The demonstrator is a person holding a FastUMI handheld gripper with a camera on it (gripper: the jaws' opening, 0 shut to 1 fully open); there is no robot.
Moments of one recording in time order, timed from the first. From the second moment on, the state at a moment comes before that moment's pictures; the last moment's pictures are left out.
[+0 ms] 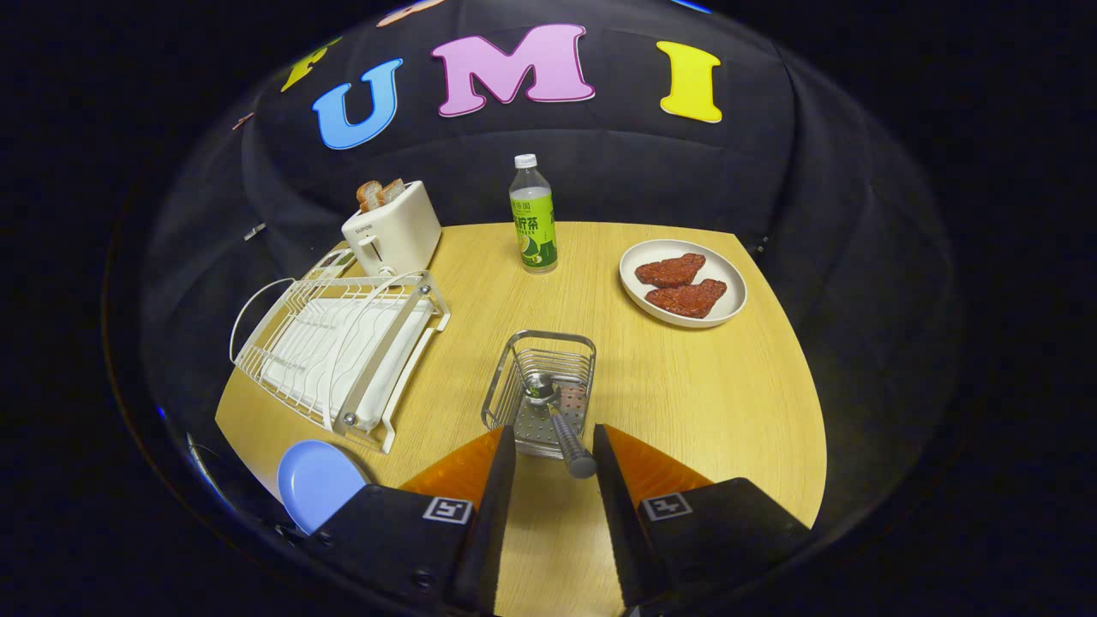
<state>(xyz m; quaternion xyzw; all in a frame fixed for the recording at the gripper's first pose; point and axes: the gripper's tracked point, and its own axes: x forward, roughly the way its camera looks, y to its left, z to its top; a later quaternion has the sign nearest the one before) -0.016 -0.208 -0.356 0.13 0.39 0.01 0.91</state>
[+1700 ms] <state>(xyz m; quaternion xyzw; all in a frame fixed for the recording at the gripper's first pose) -0.132 0.035 -0.231 0.13 0.35 0.17 0.91</state>
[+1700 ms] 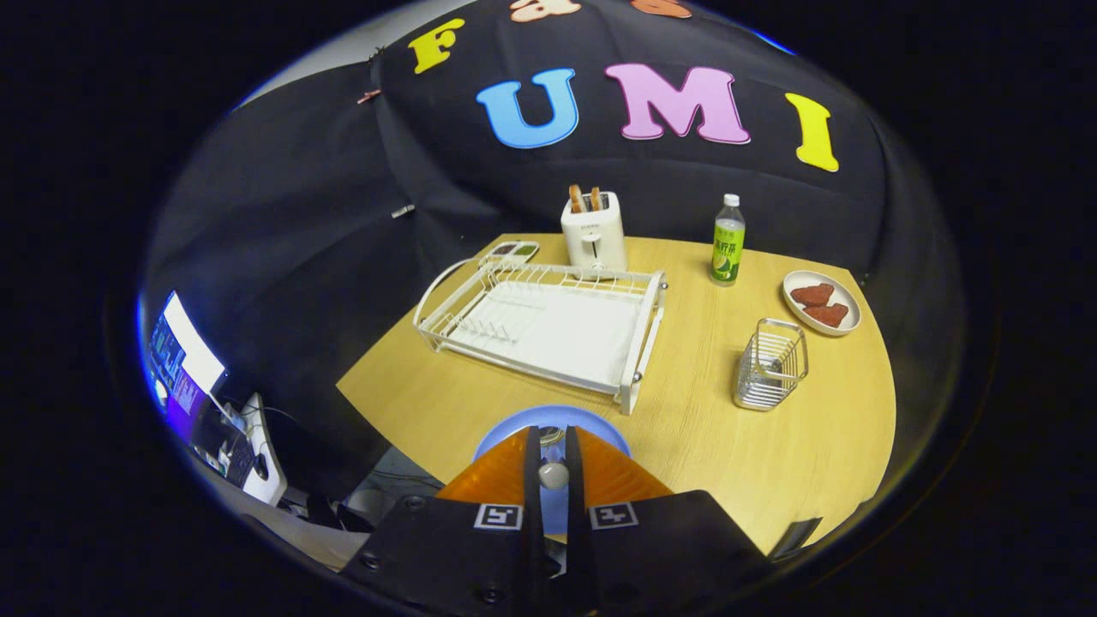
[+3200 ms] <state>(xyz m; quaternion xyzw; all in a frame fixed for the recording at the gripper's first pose) -0.143 0.082 -0.361 0.10 0.47 0.14 0.86</state>
